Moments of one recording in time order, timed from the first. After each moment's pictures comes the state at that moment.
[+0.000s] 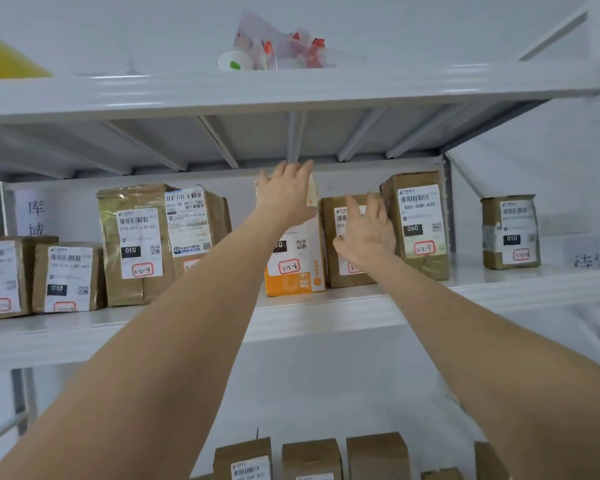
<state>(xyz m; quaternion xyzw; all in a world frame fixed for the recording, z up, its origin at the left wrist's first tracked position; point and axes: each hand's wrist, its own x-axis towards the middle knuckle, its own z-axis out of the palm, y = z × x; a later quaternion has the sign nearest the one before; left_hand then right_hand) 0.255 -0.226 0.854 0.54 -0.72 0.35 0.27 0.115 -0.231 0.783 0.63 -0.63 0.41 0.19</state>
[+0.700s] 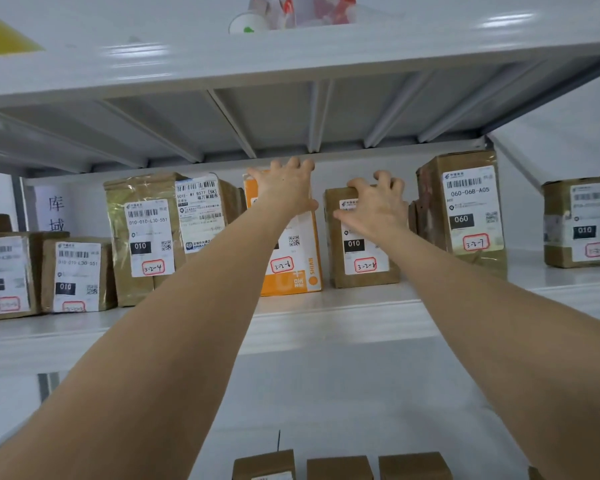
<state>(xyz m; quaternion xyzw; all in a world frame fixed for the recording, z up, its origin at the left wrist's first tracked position) 0.282 -0.271 0.859 0.61 -0.68 0.35 0.22 0.139 -0.290 0.811 0.64 -0.60 0.44 0.19</state>
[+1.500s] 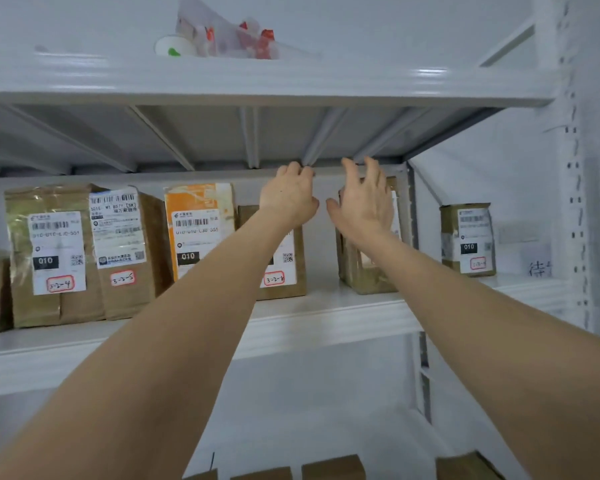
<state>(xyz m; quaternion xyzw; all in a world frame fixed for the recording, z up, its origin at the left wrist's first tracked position) 0.168 -0.258 0.856 0.49 -0.75 0.31 0.33 0.045 -0.247 0.819 0.58 -0.57 0.51 0.27</state>
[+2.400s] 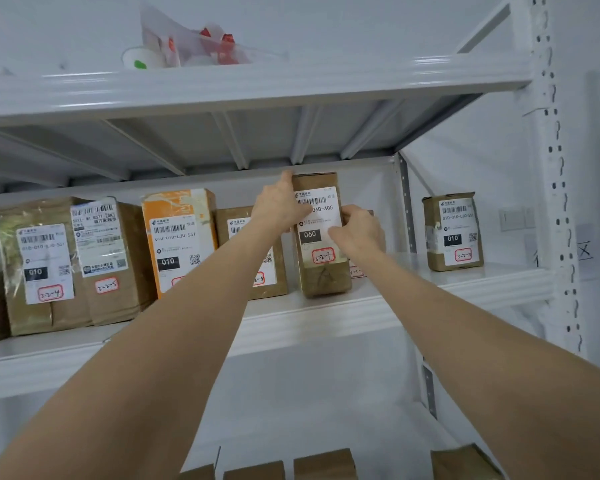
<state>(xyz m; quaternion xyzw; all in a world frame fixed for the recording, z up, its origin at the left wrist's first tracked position) 0.133 -0.256 0.845 0.53 -0.72 0.09 0.43 0.005 -0.252 0.785 0.58 -0.58 0.57 -0.02</state>
